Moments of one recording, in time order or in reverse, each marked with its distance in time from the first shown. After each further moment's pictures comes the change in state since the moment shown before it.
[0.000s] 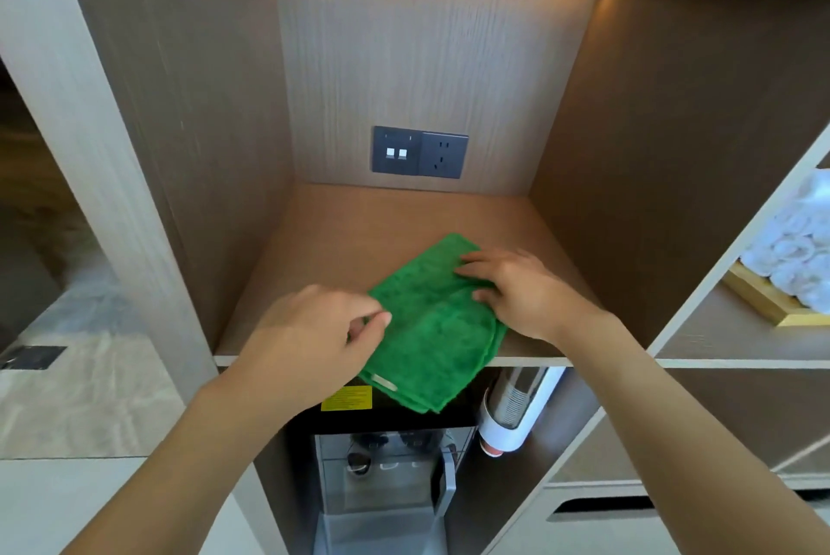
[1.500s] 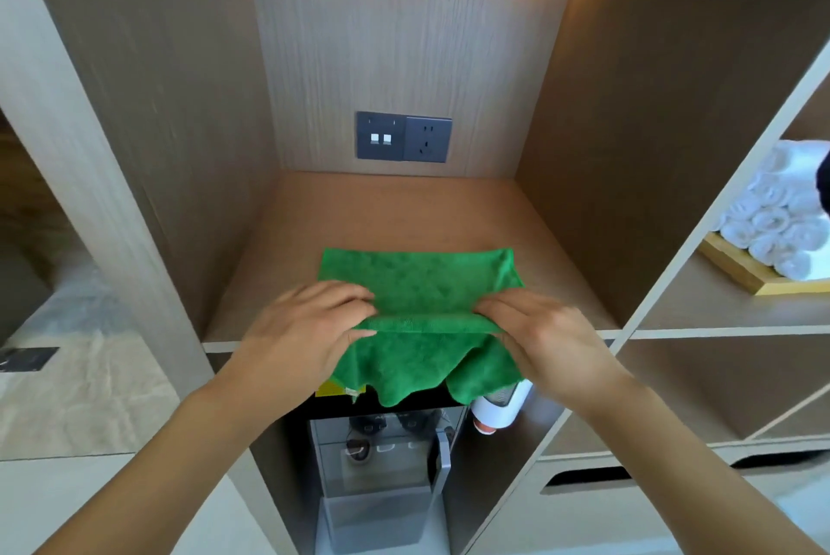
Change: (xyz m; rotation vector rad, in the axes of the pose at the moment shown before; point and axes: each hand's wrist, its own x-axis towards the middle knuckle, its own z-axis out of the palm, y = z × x) left_hand -0.012 -0.021 0.030 0.165 0.094 0.335; right_hand -0.089 0.005 0.050 -0.047 0.543 -0.341
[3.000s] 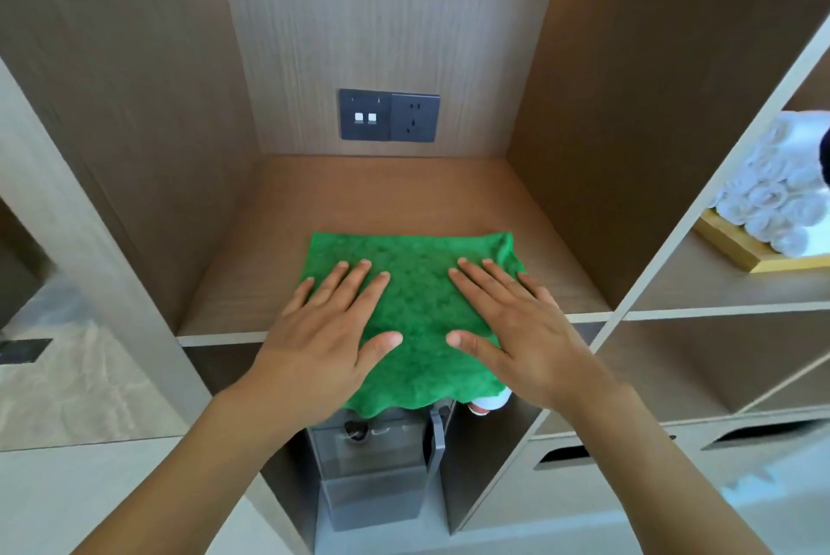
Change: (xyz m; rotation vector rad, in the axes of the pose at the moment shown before) left_hand 0.019 0.037 0.015 0.043 -0.428 -0.282; right_hand 0.000 -0.012 0.004 0.015 -0.461 0.350
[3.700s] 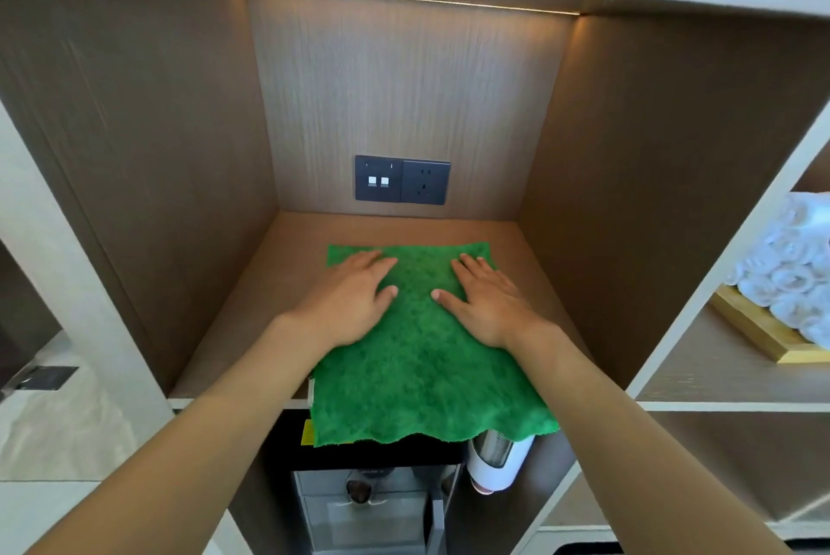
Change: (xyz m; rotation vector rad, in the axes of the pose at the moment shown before) left_hand 0.141 -0.031 -0.023 -0.112 0.101 -0.074; right_hand 0.153 0.051 -0.015 0.095 -0.108 0.167
